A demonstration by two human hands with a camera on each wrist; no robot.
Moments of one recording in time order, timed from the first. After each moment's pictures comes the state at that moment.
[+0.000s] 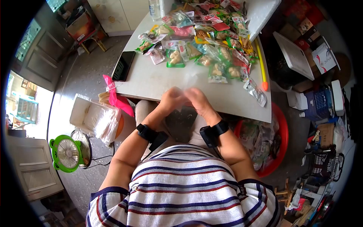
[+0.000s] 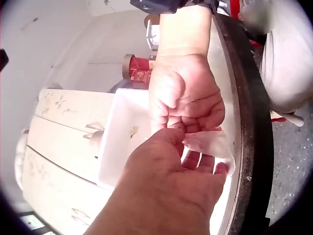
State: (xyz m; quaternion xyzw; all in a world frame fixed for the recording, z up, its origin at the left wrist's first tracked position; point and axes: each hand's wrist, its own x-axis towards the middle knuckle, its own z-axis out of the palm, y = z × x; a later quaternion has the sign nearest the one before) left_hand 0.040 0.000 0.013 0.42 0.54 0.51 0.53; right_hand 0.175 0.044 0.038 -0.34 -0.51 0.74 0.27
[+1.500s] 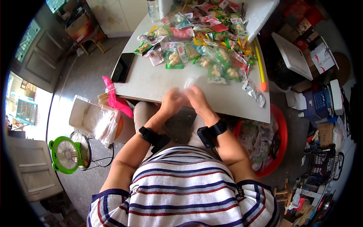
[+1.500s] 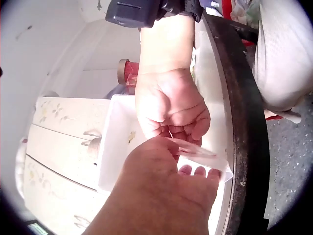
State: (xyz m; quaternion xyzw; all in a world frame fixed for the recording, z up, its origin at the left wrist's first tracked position) left_hand 0.044 0.001 0.005 0.56 0.62 0.46 0.30; right_hand 0.166 0.048 0.031 -0.37 -0.55 0.66 0.36
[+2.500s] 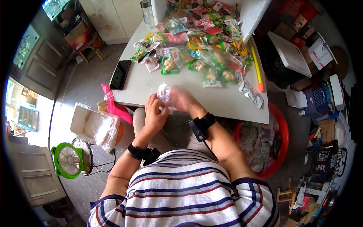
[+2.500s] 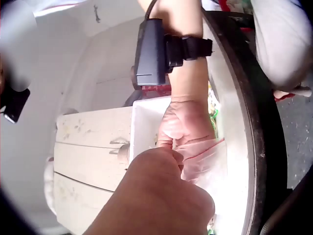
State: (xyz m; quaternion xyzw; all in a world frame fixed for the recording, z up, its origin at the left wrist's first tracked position) left_hand 0.033 -0.042 0.048 0.57 0.67 0.46 0.12; right_hand 0.134 0.067 0.029 -0.12 -0.29 0.92 0.25
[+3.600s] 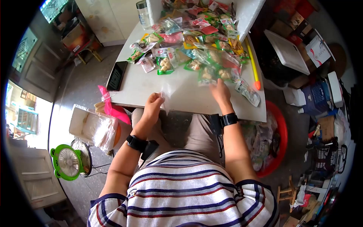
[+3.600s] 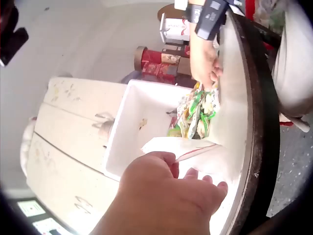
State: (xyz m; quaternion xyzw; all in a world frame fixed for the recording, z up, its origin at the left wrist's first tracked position) left_hand 0.024 -0.010 0.018 0.28 0.55 0.60 0.51; right_hand 0.256 0.125 0.036 -0.65 -0.72 0.16 0.19
